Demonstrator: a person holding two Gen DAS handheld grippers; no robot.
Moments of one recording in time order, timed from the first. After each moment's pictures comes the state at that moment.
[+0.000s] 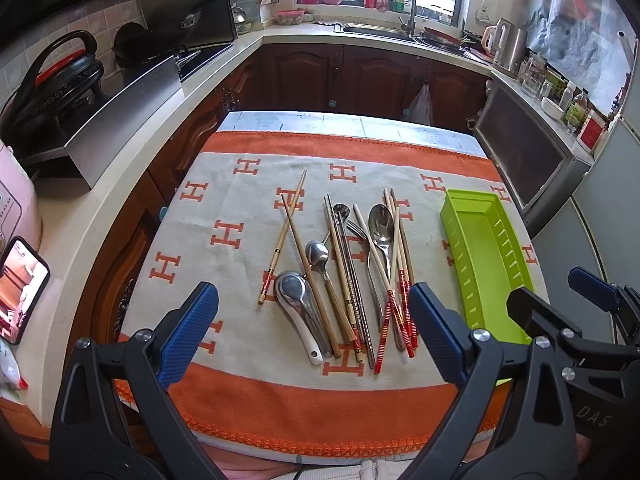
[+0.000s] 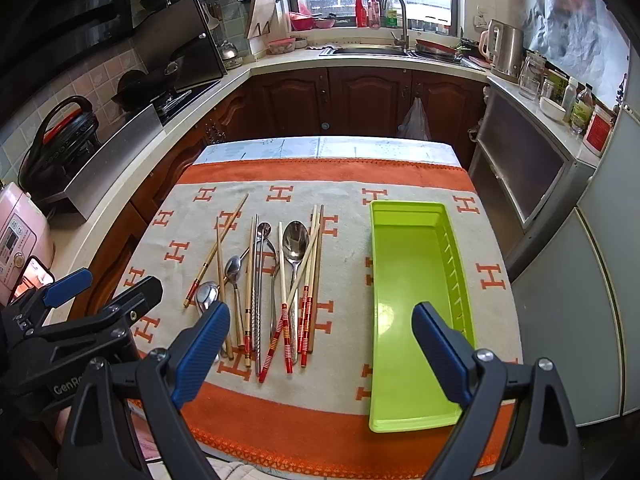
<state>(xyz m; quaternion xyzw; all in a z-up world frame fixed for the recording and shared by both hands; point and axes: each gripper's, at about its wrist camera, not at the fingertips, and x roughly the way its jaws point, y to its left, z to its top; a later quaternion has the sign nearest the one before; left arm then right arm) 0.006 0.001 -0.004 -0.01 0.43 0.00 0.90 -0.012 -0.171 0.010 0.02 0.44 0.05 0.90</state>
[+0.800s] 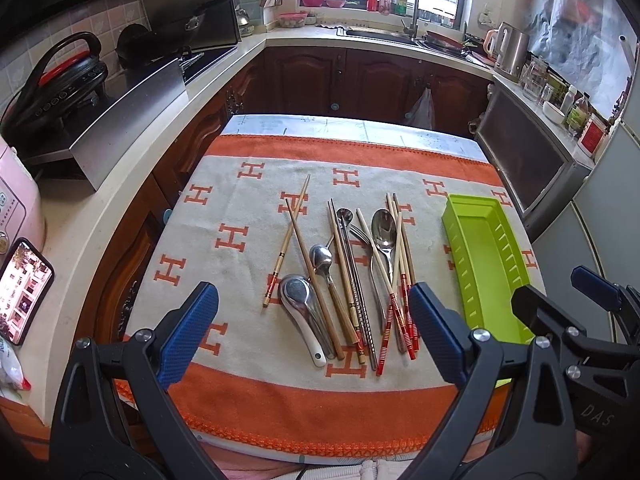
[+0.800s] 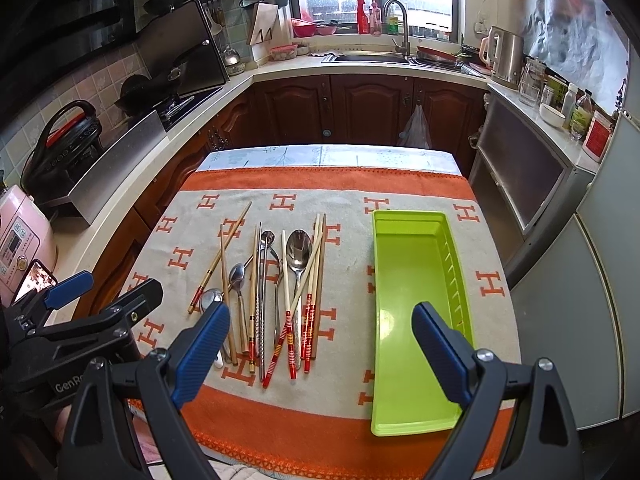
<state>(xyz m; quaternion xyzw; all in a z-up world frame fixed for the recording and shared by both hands) 0.006 0.006 0.004 -0.02 0.43 0.01 0.90 -0.015 -0.169 0.019 0.02 0.43 0.05 0.90</state>
